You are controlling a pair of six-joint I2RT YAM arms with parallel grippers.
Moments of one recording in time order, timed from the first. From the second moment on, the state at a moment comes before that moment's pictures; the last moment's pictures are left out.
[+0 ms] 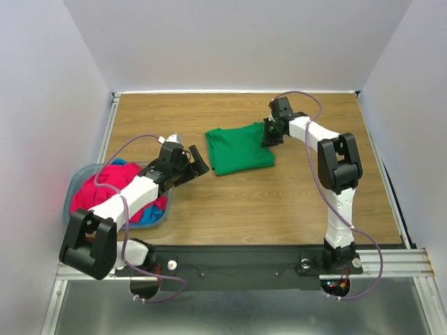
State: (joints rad) left arm -0.42 1.28 0.71 -0.17 0.04 -0.75; right arm 0.30 2.16 1.65 -0.50 -0.09 0.35
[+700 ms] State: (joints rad) left arm -0.42 1.28 0.74 -0.26 -0.05 -0.76; right arm -0.21 2.24 1.86 -0.50 -0.04 0.29
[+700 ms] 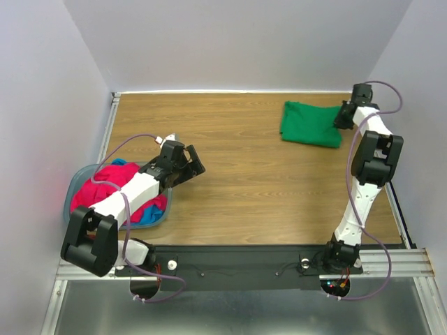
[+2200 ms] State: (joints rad) left arm -0.43 0.88 0.80 -0.47 -0.17 -0.74; right arm -0.30 1.38 1.20 -0.43 -0.06 0.37
